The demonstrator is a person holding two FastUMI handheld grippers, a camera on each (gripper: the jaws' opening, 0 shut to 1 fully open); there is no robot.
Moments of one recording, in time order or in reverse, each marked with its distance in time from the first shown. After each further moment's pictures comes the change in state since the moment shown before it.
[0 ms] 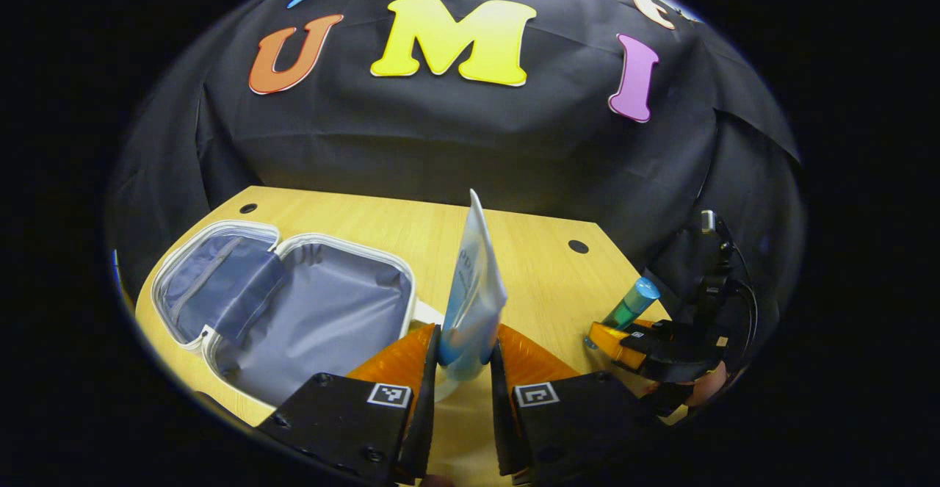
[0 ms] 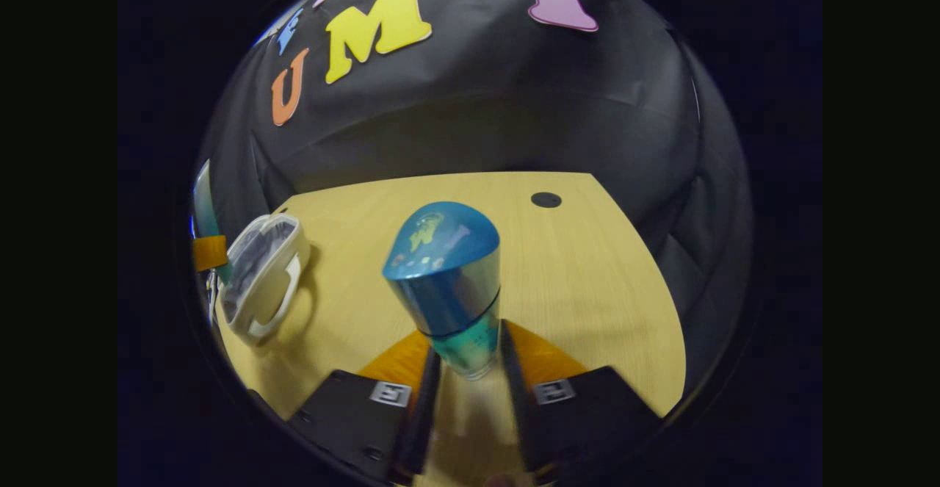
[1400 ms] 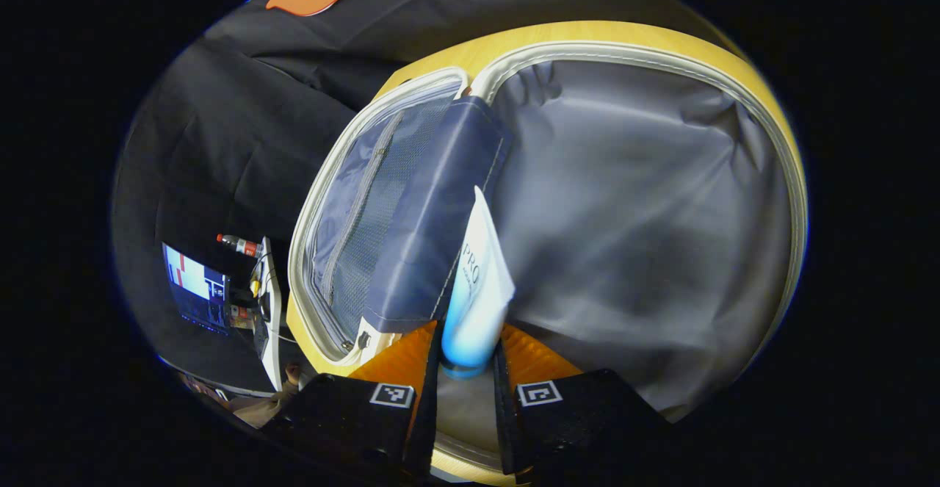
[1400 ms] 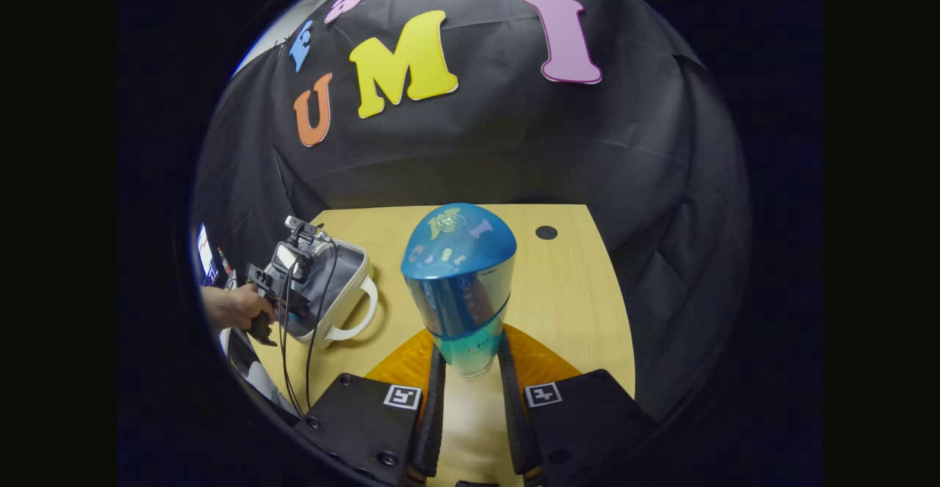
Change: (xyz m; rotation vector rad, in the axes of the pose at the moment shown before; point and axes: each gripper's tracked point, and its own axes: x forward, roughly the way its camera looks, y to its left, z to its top) left arm 0.012 0.251 -0.101 0.162 0.732 0.799; right arm -0.173 0.023 0.054 -0.006 -0.008 0.069
